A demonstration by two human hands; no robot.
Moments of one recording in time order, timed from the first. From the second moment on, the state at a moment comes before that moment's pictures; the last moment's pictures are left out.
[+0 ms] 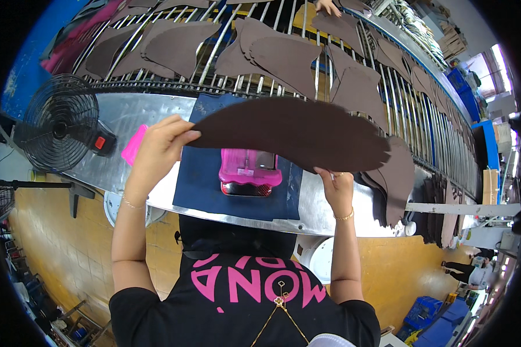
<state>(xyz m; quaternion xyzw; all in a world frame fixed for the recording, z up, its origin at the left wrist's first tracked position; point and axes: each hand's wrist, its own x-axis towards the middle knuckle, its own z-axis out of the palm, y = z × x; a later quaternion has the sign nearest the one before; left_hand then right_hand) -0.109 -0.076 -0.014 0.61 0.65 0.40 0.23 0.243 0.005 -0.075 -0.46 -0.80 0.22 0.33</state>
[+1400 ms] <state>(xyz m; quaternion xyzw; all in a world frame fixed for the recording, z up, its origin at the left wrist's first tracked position) 0.036 0.118 0.127 0.79 0.29 0.40 -0.35 0.202 0.158 -0.081 -0.37 -0.35 0.62 0.59</state>
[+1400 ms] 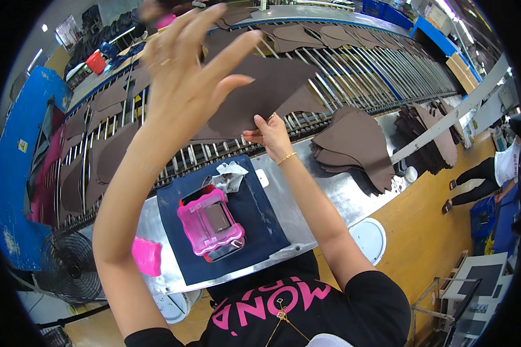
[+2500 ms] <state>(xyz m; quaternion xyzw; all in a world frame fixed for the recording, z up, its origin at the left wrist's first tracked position) -0.159 -0.053 -0.040 0.57 0.73 0.35 -0.12 0.353 0.111 -0.085 -0.64 -0.43 0.28 0.57</state>
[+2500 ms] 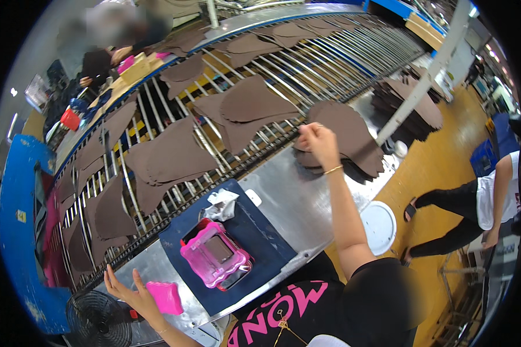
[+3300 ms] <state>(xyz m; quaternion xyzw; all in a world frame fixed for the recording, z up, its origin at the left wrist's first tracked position) -0.119 -0.064 -0.047 0.57 0.70 0.42 0.01 0.427 0.000 -0.031 -0.83 -0.41 0.13 0.35</state>
